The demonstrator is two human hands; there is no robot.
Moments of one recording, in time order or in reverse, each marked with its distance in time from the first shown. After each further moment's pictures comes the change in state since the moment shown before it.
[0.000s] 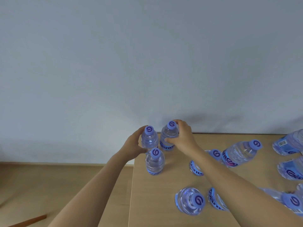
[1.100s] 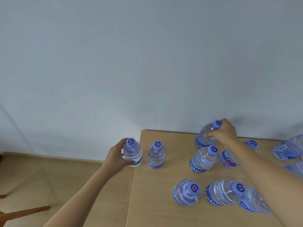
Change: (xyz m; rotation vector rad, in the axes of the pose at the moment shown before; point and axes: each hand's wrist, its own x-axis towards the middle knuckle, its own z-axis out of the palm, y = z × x) left_hand -0.098 -0.027 -0.014 0.018 0.282 0.002; right_hand -0.012 0.038 -0.111 -0.082 0.204 0.392
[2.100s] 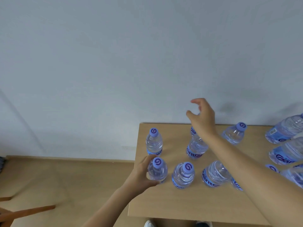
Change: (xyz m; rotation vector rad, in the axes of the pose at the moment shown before) left_hand -0.084 0.016 0.081 0.038 -0.300 0.123; right_hand -0.081 -0.042 0.026 0.328 0.209 -0.460
